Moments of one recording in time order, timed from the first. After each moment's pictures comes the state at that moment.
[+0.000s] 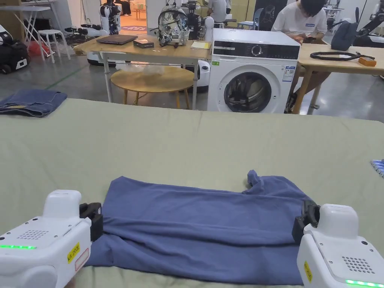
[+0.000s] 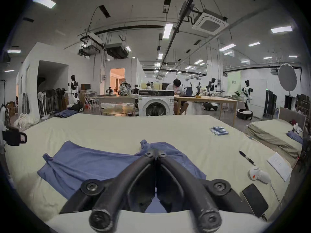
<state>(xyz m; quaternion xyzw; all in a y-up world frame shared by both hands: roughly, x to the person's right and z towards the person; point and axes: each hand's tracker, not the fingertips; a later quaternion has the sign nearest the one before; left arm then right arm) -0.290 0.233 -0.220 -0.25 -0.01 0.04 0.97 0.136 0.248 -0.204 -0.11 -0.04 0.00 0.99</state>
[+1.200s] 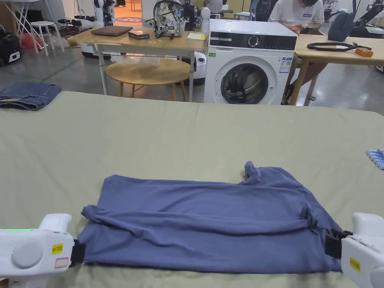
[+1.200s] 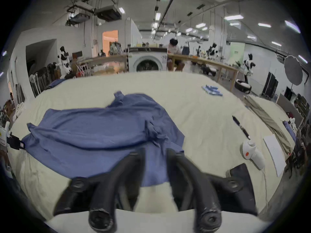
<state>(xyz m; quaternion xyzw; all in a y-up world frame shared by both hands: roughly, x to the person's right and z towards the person) -0.343 0.160 -0.246 -0.48 -0.02 0.06 0.88 0.247 0.213 -0.237 -0.34 -0.06 0.00 0.94</state>
